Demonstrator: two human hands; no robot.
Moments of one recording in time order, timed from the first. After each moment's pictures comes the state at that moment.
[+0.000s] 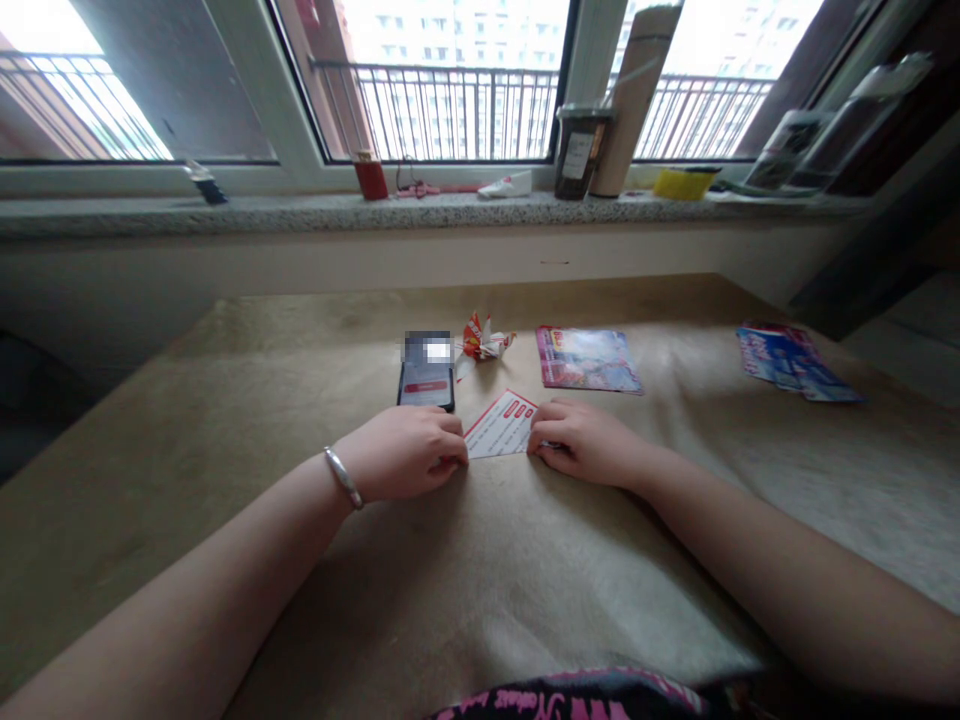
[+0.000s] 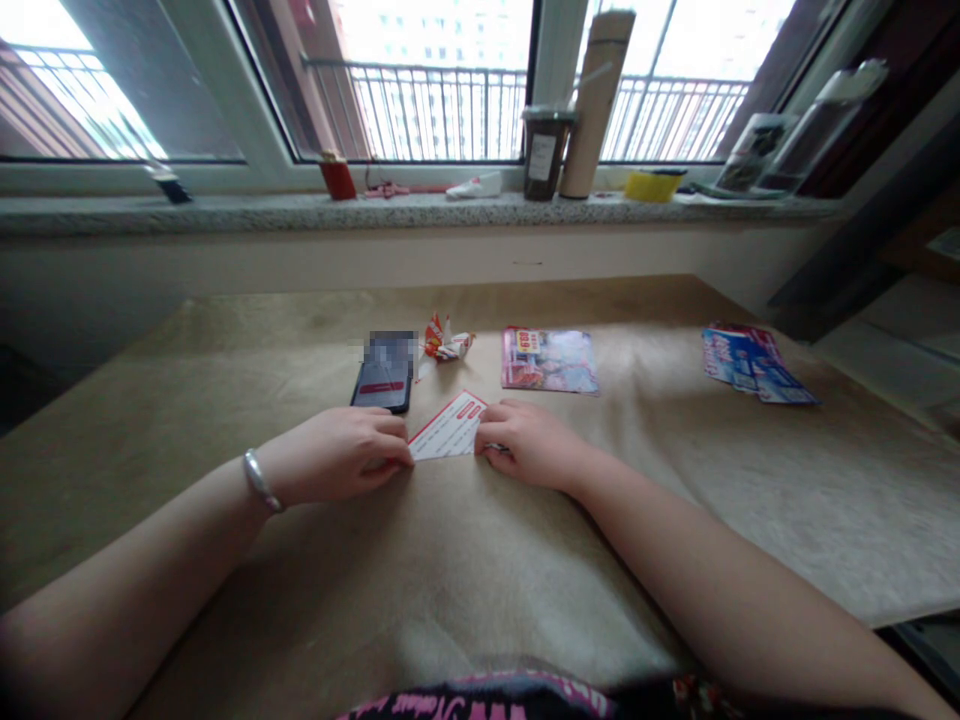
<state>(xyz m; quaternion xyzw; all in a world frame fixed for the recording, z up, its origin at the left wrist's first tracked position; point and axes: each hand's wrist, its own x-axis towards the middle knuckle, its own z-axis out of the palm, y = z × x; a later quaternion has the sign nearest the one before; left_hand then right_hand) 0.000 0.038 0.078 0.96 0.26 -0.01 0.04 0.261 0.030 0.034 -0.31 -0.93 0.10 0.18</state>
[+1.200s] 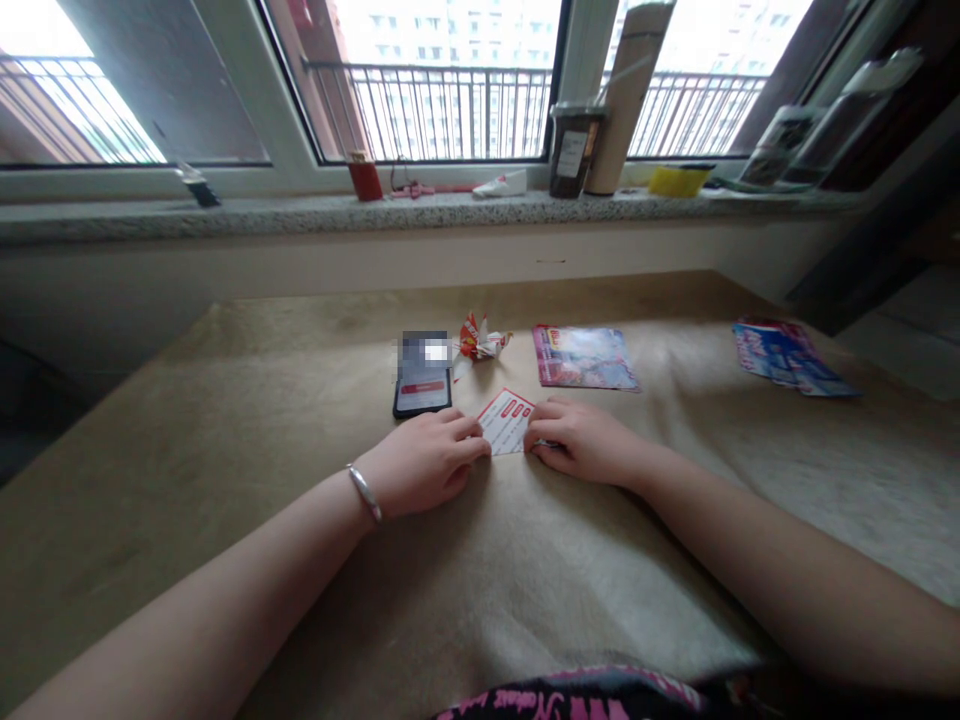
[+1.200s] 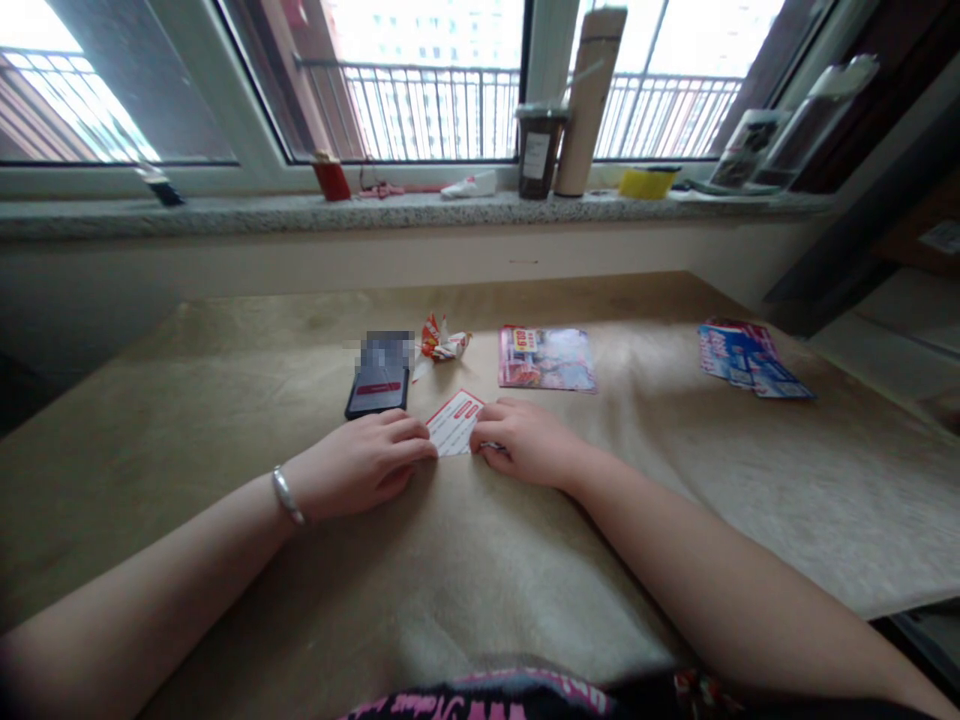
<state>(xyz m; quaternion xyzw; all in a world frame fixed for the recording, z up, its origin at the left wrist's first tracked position) 0.020 0.032 0.058 0.97 0.24 0.04 0.00 0.264 0.030 0.034 -0.32 -0.93 0.09 0.18</state>
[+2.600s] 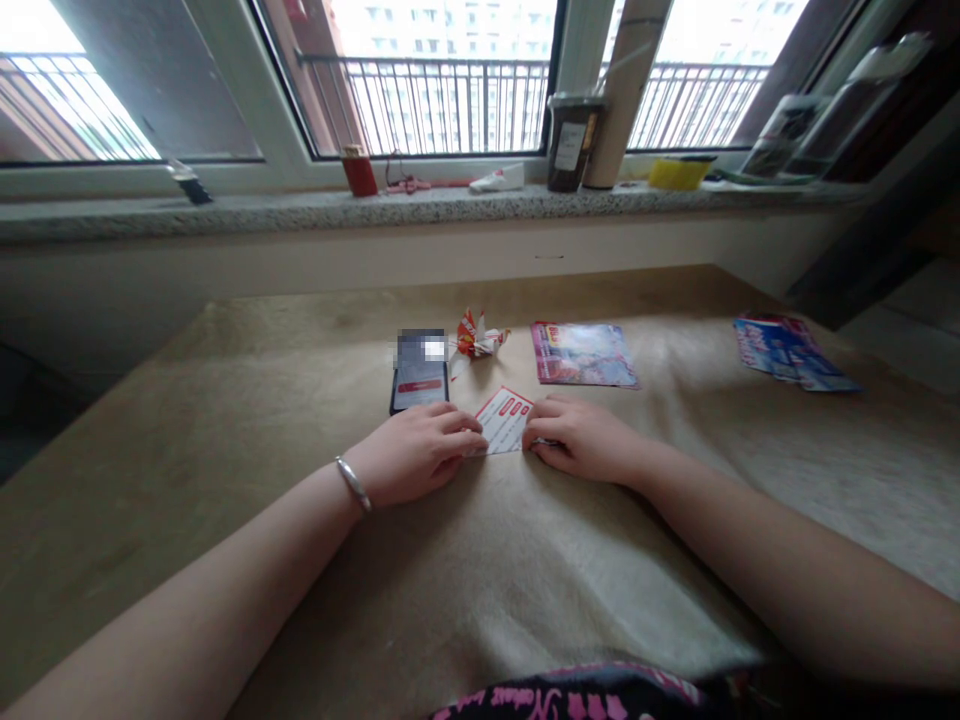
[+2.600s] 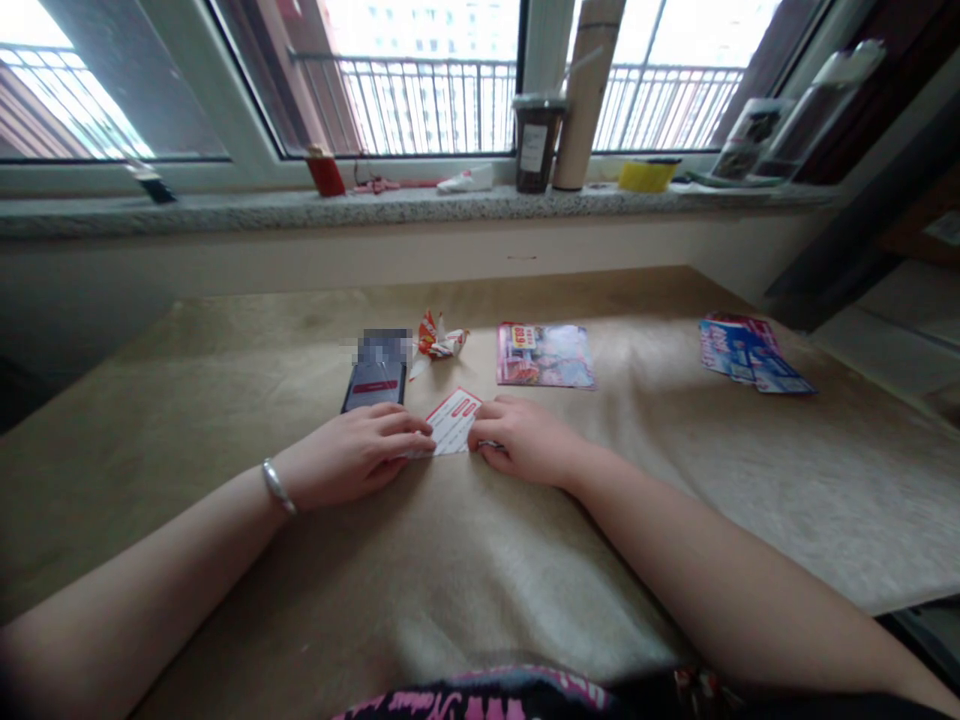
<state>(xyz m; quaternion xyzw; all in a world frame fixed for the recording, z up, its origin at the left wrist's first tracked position) 0.016 0.047 0.052 0.97 0.22 0.06 0.02 0.271 0.034 0.032 -0.31 -0.93 0.08 0.17</state>
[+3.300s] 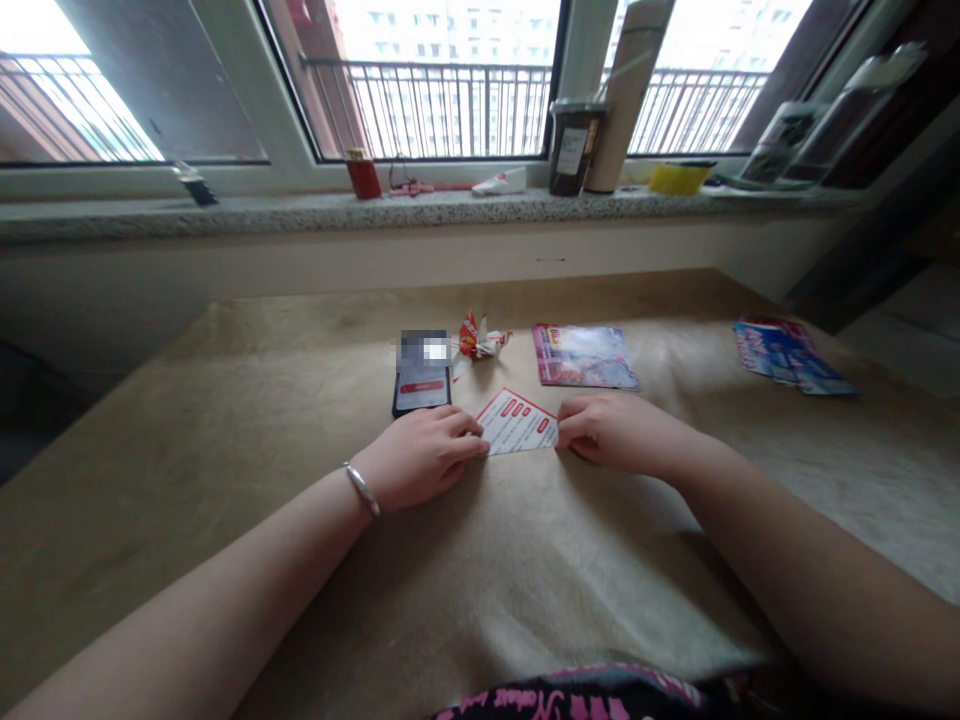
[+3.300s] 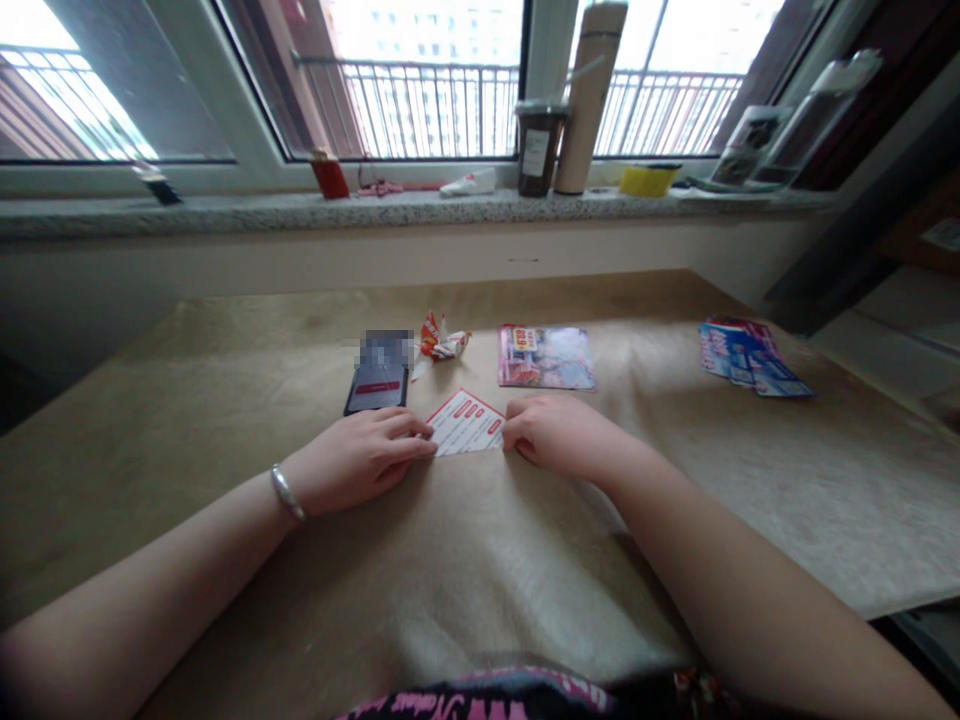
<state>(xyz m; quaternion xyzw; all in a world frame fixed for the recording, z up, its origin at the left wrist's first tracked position) 0.014 0.040 0.050 0.97 0.24 0.06 -0.02 0.288 0.029 0.054 -0.36 -0.93 0.07 0.07</state>
